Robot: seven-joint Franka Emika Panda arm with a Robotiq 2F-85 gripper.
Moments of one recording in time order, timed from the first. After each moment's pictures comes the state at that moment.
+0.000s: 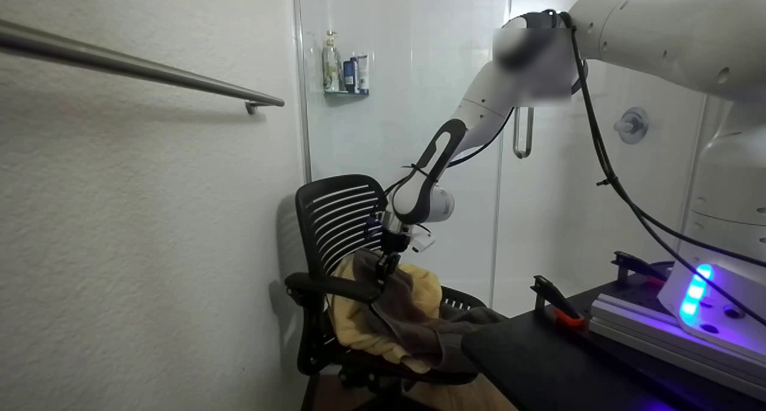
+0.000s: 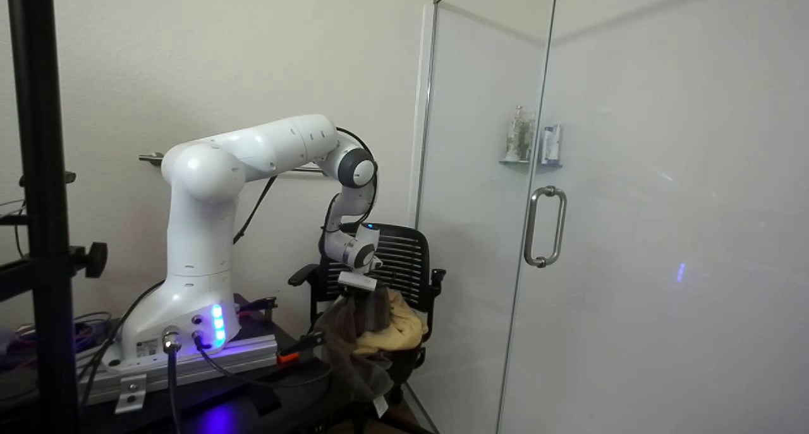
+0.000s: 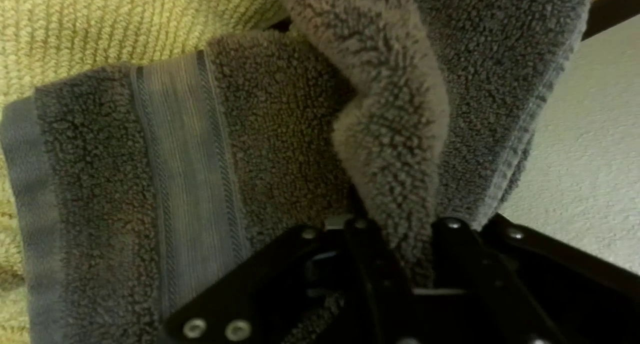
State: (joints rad) arm -0.07 1.19 0.40 -1.68 -0.37 2.89 -0.35
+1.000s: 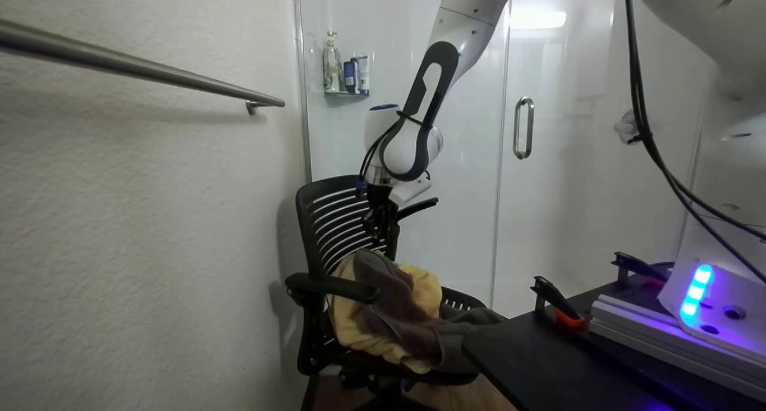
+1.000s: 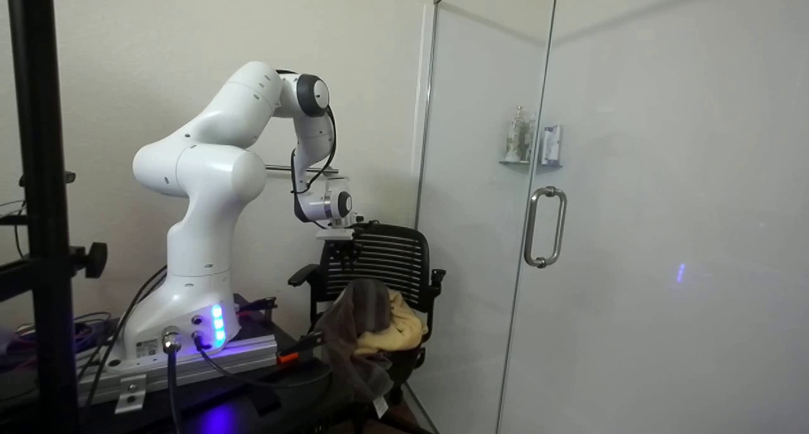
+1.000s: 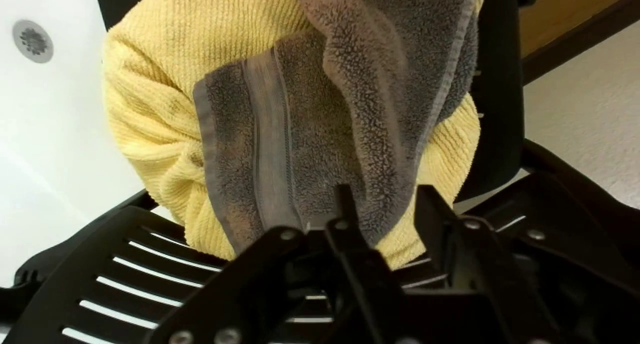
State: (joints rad) arm 0.52 0.68 -0.07 -2.01 -0.30 2.87 0.19
